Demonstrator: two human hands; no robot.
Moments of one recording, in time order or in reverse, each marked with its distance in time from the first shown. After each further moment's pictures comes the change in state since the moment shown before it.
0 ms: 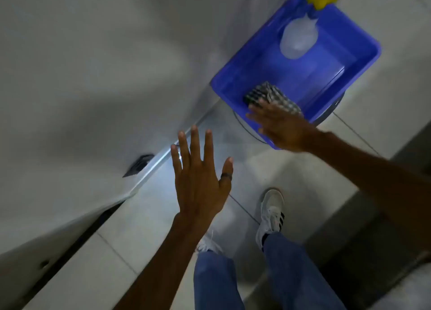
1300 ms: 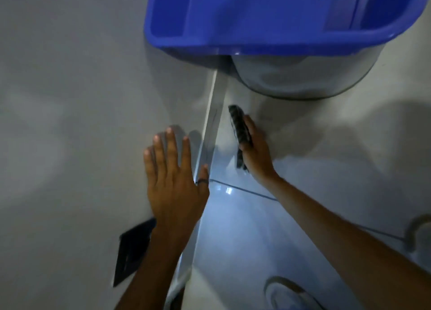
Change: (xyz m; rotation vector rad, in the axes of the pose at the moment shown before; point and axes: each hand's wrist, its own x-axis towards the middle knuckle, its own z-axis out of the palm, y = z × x) left_hand 0.132 -0.179 0.196 0.703 0.192 0.480; right_hand 0.189 -0.090 0.354 1.541 1.008 0.822
